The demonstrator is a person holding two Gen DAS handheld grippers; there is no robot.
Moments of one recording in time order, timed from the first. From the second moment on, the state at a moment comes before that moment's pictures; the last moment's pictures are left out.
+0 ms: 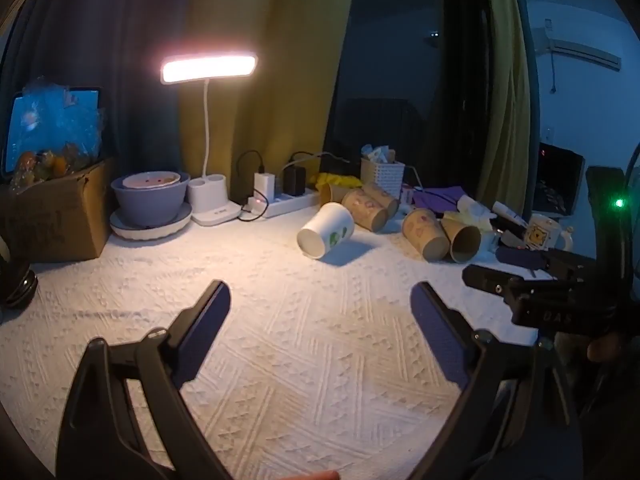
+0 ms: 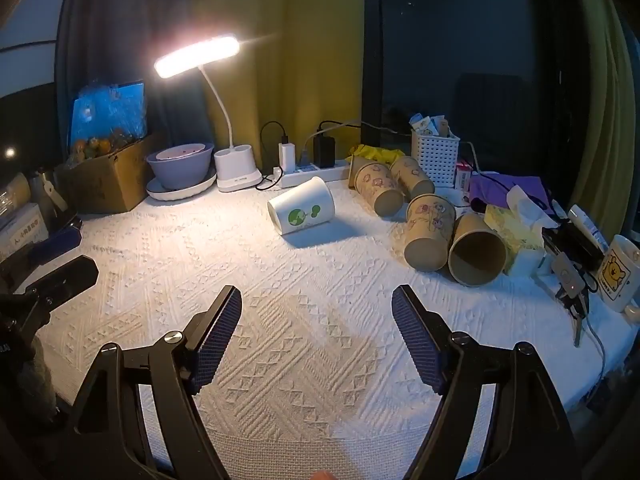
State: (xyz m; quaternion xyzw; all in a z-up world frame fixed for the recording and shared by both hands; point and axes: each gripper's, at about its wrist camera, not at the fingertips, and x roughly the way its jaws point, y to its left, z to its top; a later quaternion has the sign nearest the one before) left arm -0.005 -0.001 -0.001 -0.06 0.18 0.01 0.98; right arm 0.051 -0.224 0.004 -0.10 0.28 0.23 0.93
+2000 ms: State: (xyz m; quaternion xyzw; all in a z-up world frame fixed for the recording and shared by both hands) left arm 0.000 -0.009 0.000 -0.06 0.19 0.00 0.98; right arm 0.049 -0.225 0.006 -0.10 0.28 0.23 0.93
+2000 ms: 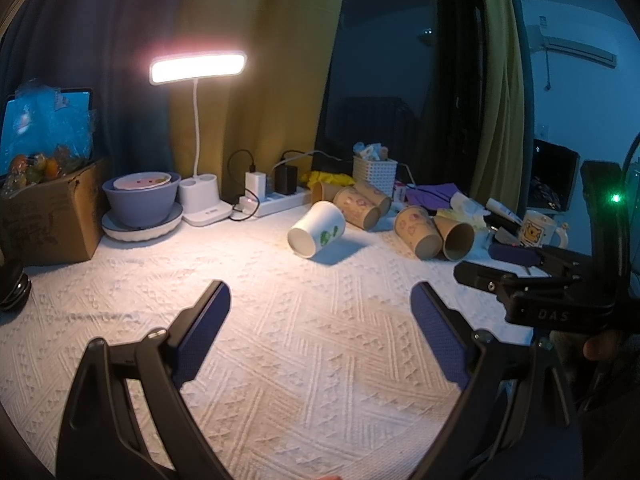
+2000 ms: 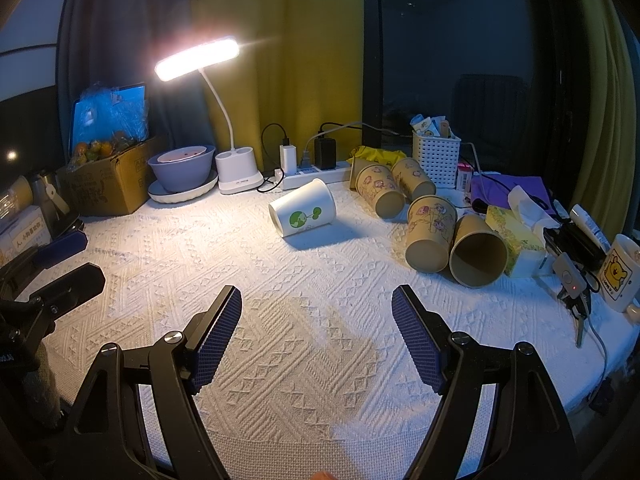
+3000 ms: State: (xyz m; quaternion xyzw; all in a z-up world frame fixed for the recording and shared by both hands) left arm 0.129 -0.034 0.011 -0.06 0.29 -0.05 0.95; right arm 0.153 -0.267 0.009 -0.07 0.28 0.19 0.94
